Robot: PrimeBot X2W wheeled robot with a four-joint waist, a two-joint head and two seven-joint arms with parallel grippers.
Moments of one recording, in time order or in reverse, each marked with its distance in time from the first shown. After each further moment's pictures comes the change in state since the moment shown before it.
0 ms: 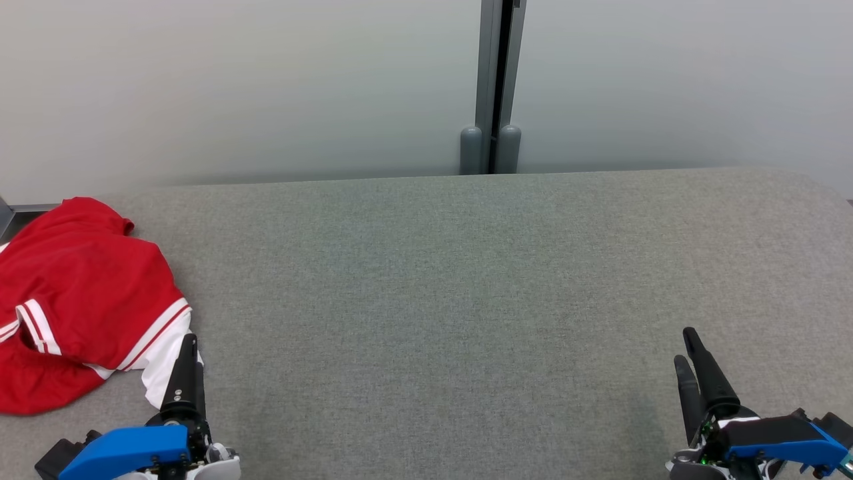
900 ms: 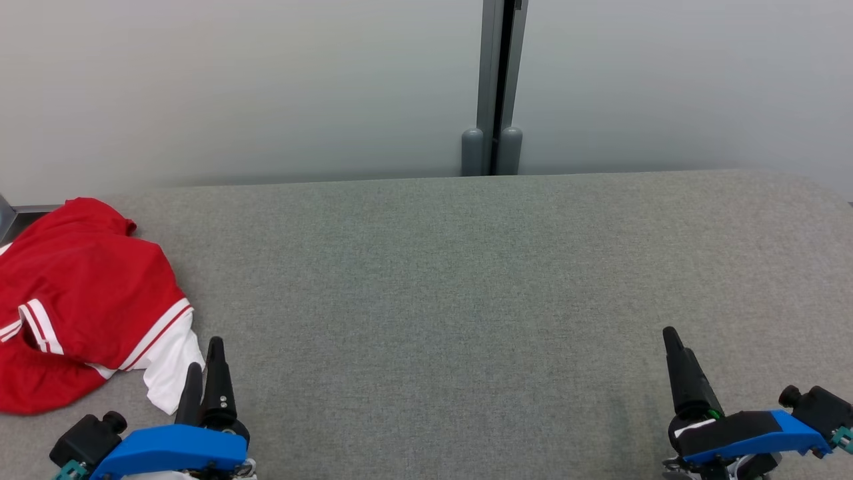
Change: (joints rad) left arm 0.035 0.012 -0.088 -0.050 0.507 0.068 -0.105; right arm -0.007 -0.001 0.030 0.011 -0.529 0.000 -0.105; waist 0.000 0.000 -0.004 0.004
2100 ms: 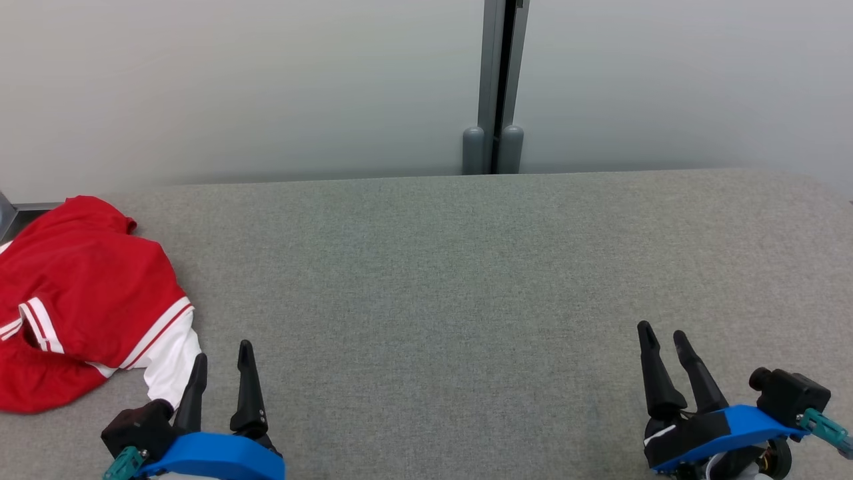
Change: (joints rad) left arm 0.004 0.045 -0.105 0.031 0.484 0.044 -0.101; right arm -0.008 -0.002 0.039 -0.017 -0.411 0.004 -0.074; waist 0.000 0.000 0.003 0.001
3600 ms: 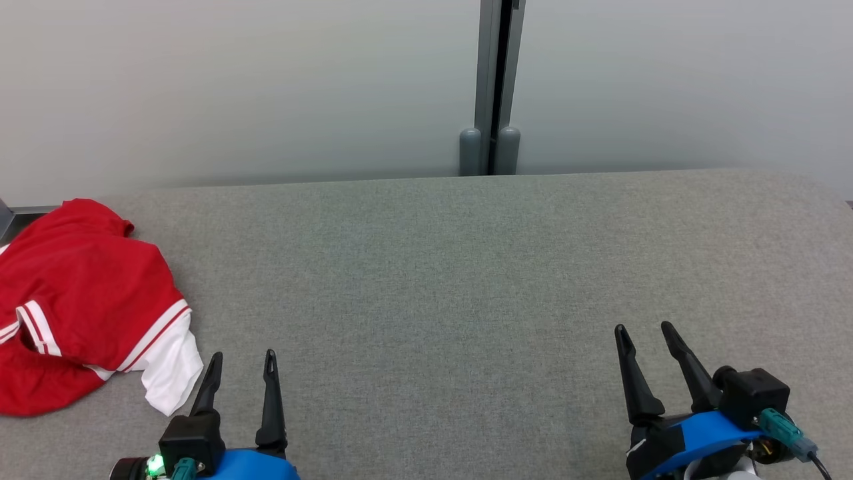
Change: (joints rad) left arm 0.021 0.032 -0.081 -0.007 0.302 0.086 -0.054; right arm -0.002 -0.003 0.026 -0.005 -0.345 0.001 -0.062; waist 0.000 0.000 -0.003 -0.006
